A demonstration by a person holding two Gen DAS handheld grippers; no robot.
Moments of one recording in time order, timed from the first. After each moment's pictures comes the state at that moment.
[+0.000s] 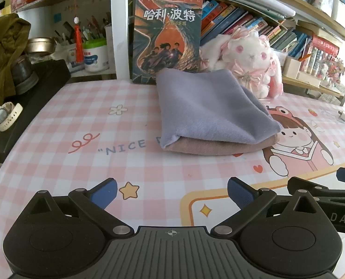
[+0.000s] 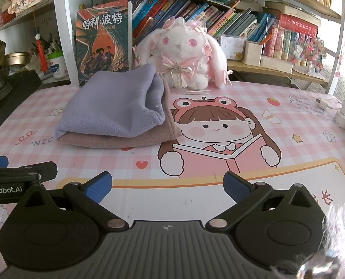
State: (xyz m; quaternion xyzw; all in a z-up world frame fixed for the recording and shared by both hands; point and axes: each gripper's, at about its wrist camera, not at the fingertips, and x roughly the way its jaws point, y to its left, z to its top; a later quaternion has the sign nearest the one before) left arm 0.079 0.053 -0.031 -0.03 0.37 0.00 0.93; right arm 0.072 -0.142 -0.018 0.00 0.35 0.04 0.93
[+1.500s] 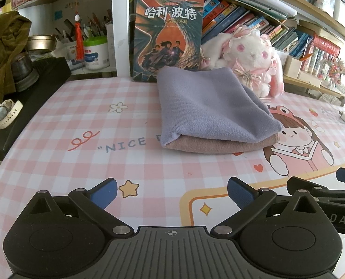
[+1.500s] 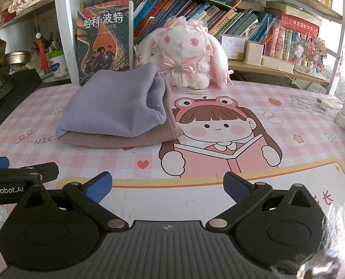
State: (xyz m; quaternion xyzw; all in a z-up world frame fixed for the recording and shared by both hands) left arm 0.079 0.053 -0.032 -0.03 0.37 0.00 0.93; right arm 0.074 -0.141 -0.018 0.00 0.36 0.05 0.93
